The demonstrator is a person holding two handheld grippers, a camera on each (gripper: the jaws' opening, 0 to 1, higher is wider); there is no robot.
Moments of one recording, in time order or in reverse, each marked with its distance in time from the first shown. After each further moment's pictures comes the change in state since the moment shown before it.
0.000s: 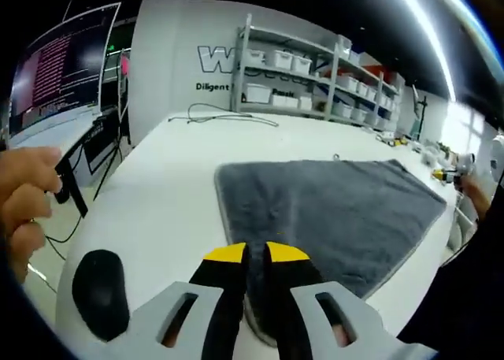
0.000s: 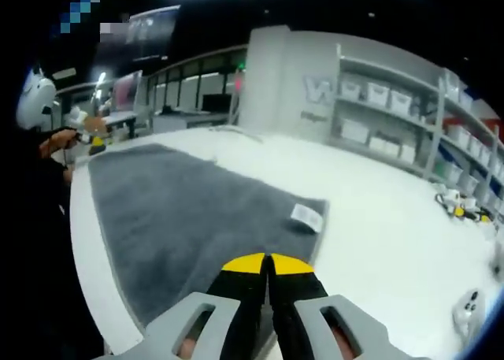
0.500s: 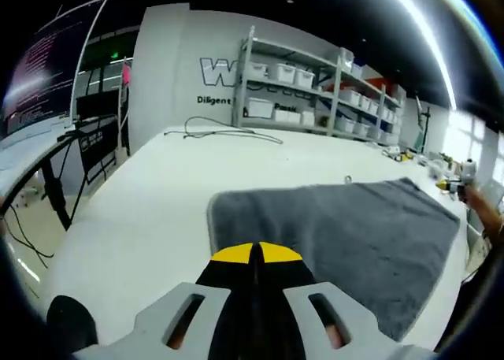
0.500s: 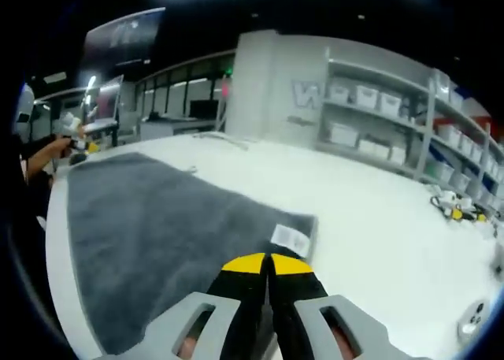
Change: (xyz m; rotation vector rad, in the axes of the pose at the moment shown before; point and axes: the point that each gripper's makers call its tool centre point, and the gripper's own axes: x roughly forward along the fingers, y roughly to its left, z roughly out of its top) left arm 0.066 0.000 0.033 -0.024 -0.094 0.003; right arm 0.046 -0.033 0.015 0.035 -0.037 -0.074
